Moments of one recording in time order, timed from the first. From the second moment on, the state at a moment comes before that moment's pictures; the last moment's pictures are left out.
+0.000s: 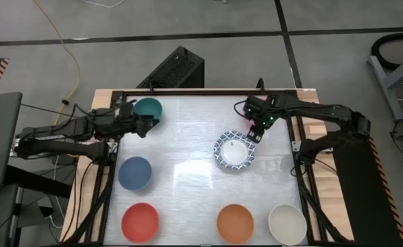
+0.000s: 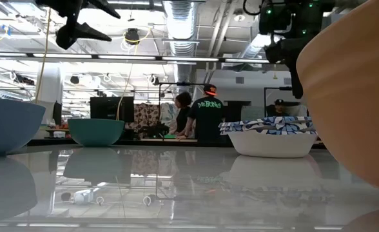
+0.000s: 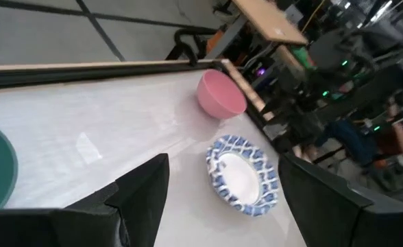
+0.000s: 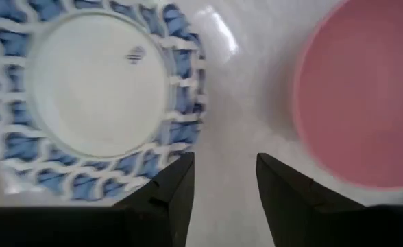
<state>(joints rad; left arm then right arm) 0.11 0.65 0.72 -0.31 -0.34 -0.78 -0.39 1.30 1.09 -1.12 0.02 0.18</state>
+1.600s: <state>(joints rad) 0.11 0.69 0.72 -0.33 -0.30 -0.81 -0.45 1.41 1.14 -1.03 0.24 0.09</state>
